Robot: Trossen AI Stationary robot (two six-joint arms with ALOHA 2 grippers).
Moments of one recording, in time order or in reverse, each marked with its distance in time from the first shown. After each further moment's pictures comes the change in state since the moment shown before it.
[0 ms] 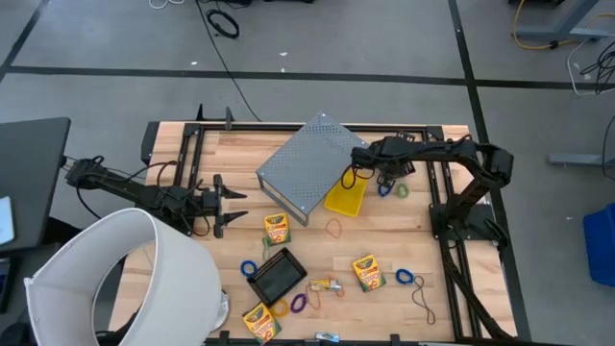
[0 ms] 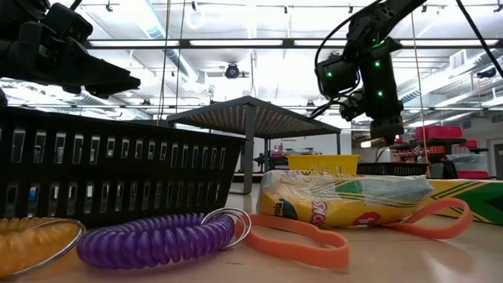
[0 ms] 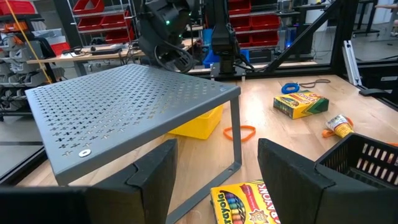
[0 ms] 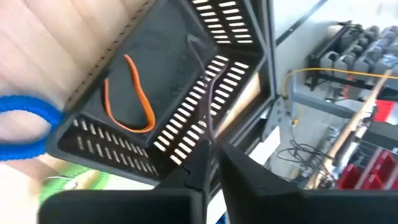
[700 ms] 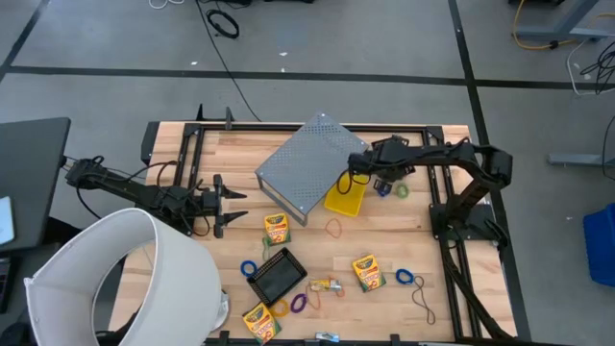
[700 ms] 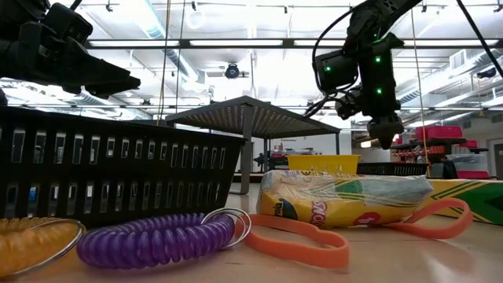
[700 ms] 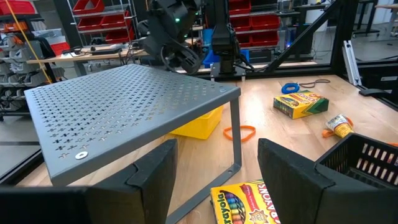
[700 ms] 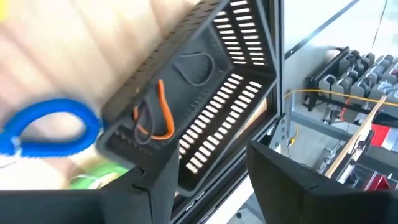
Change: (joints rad) left arm 0.000 0.000 0.000 0.000 0.000 0.000; right arm 0.092 0.000 0.000 0.013 -0.011 -0.011
